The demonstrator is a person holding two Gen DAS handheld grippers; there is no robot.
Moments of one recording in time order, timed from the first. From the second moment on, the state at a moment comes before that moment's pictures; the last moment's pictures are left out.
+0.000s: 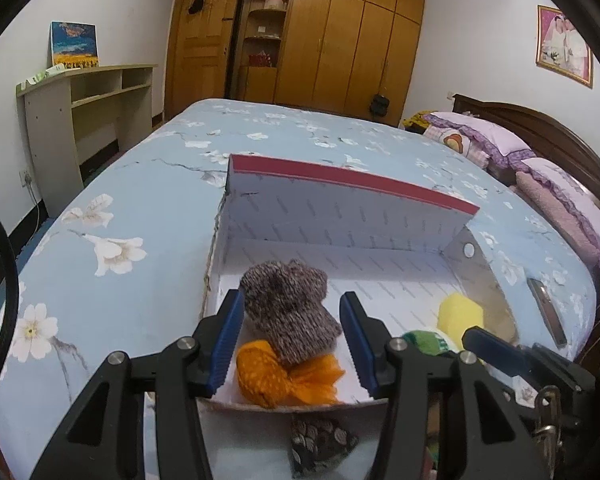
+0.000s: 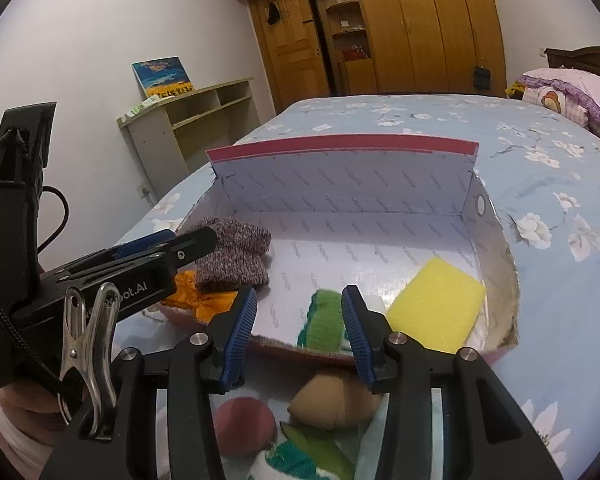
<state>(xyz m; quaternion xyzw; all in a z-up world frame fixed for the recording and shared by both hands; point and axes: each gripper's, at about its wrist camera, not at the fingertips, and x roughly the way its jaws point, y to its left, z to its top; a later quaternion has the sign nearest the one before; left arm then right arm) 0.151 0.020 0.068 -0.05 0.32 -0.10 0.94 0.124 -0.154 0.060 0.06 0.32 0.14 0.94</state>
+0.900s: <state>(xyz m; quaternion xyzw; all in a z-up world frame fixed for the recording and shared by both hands) 0.093 0.020 0.062 -0.05 0.36 -0.10 0.93 0.064 -0.197 0.058 0.06 0.33 0.10 0.94</state>
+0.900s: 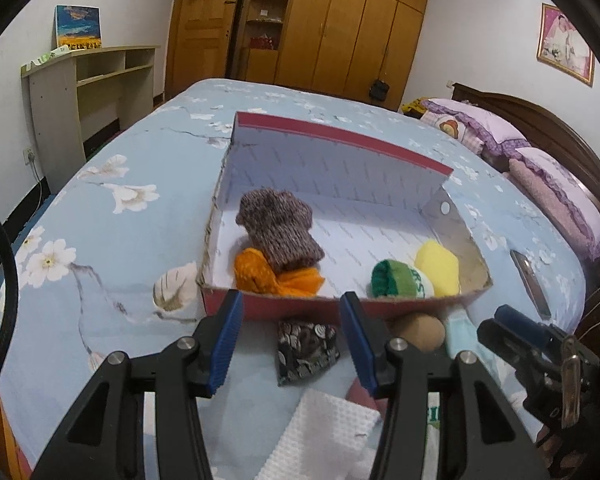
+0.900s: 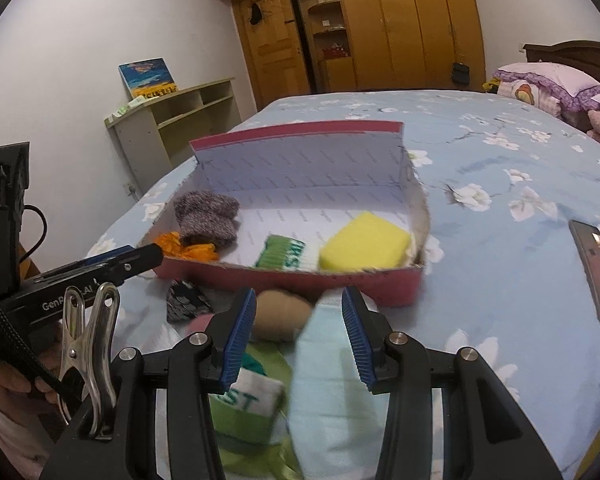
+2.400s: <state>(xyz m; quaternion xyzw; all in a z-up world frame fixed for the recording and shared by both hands) 0.104 -0.001 0.014 -0.06 0.41 -0.11 0.90 0.072 -0.243 0.006 0.14 0.40 0.09 0.90</state>
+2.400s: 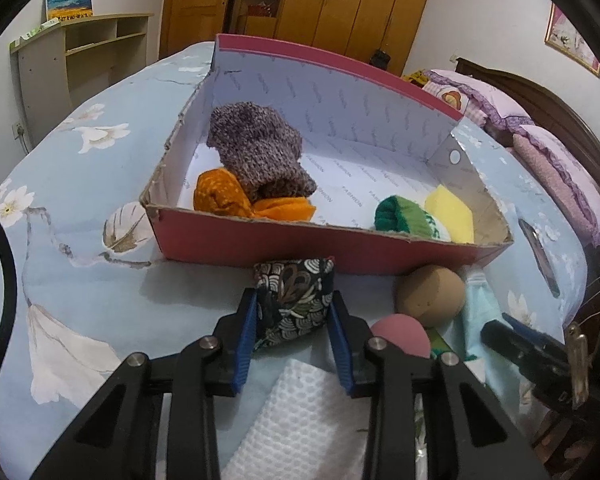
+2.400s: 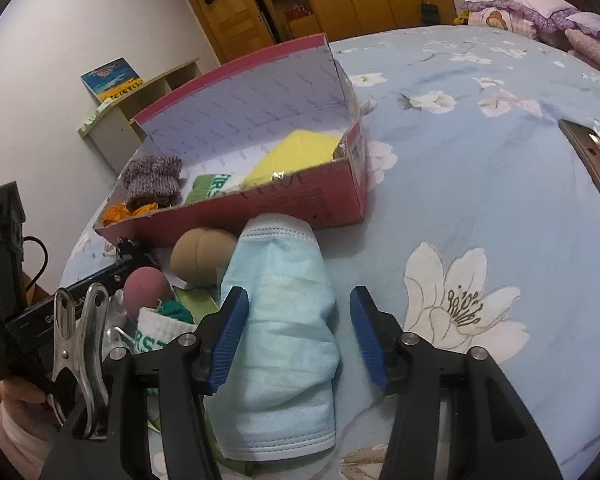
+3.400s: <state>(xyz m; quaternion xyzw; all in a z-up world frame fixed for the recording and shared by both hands) 0.090 -0.002 0.070 -0.06 0.34 -0.14 0.93 0.050 -0.223 0.032 0.07 0.35 0.10 0.93</state>
